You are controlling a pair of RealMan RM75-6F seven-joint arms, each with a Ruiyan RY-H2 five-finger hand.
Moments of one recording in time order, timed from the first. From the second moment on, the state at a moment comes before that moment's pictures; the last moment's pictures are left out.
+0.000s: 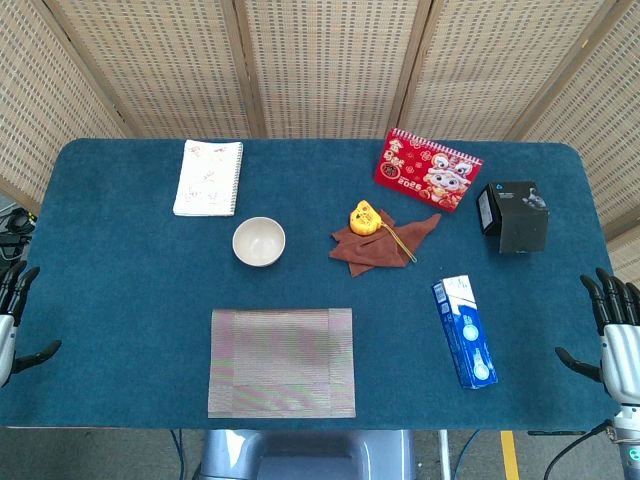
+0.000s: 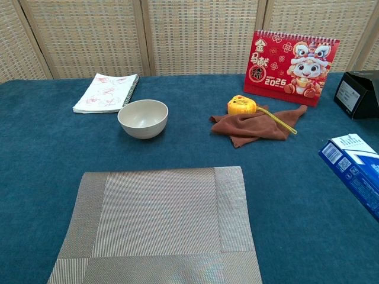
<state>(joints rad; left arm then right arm) -0.07 -1.06 -0.06 -1.72 1.48 1.53 0.12 0.05 -1.06 0.11 -1.69 -1.47 1.55 0.00</state>
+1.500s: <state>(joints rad) -0.81 -1.66 -0.24 -1.05 1.29 0.76 0.25 0.10 -1.09 0.17 -1.60 -1.30 1.41 0.00</state>
